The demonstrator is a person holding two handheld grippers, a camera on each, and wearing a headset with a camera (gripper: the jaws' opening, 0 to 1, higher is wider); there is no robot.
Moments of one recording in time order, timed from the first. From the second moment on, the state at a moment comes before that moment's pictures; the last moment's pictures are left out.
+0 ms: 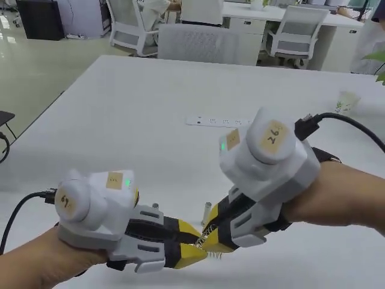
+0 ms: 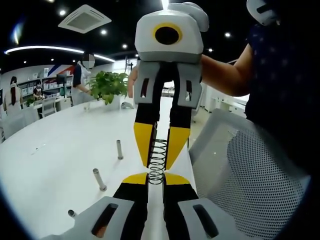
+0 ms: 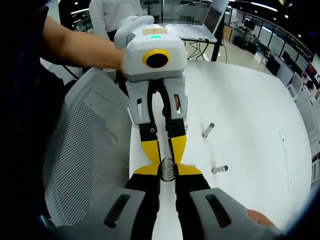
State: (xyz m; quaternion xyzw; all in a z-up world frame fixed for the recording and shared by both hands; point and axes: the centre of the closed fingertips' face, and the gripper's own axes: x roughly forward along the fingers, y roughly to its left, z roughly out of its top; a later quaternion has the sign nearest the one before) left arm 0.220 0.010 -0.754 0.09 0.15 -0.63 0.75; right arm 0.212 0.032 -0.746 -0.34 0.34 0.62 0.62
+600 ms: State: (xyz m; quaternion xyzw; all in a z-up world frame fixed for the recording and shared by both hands) left arm 0.219 0.012 -0.753 0.08 0.15 -0.63 0.76; right arm 0.214 0.031 -0.744 -0.35 0.34 0.62 0.62
